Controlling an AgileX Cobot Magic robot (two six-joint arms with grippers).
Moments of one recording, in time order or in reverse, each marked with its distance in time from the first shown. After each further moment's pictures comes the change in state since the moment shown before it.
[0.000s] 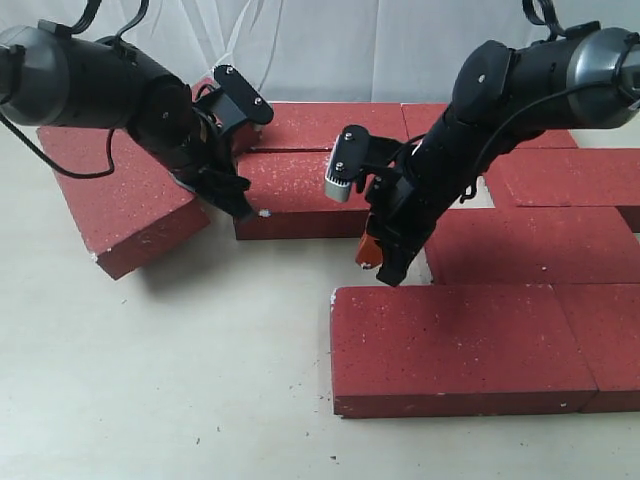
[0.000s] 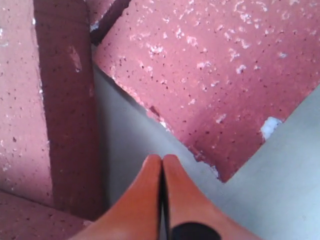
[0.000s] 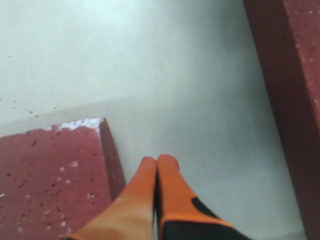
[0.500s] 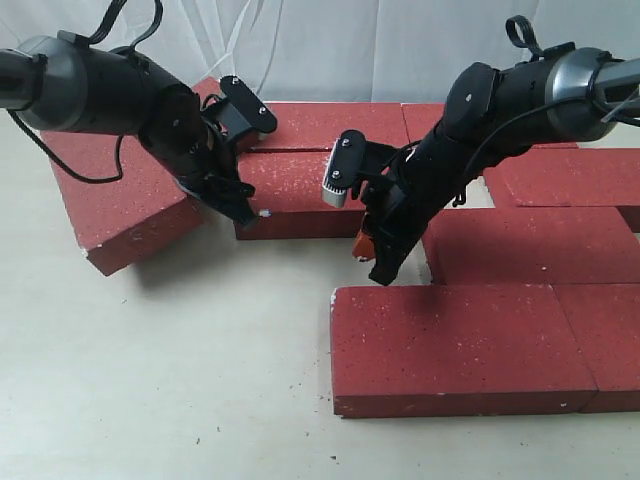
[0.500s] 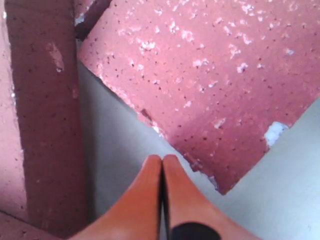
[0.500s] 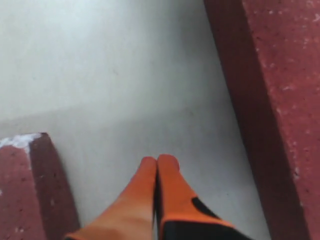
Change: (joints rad) left arm 0.000 0.047 -0.021 0.001 0.002 0.000; right arm 0.000 0.056 0.000 0.015 -0.135 -0.045
